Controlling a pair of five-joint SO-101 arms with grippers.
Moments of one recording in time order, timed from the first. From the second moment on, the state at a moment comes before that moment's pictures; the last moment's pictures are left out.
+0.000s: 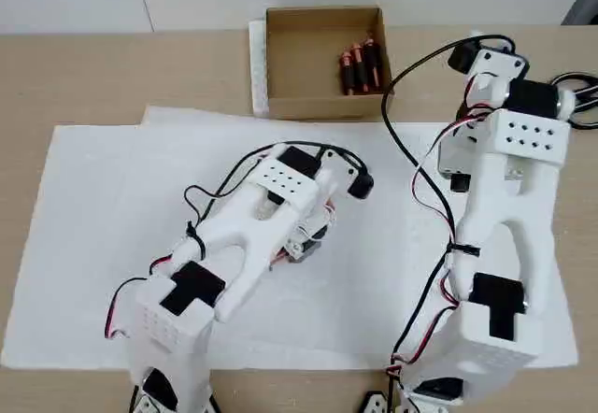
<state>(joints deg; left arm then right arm) 29.6 26.4 -0.3 87.5 -8.0 9.6 9.2 -19.7 96.9 5.3</state>
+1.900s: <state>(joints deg) 11.6 28.9 -9.6 98.4 -75.0 9.6 9.2 -19.7 96.9 5.3</state>
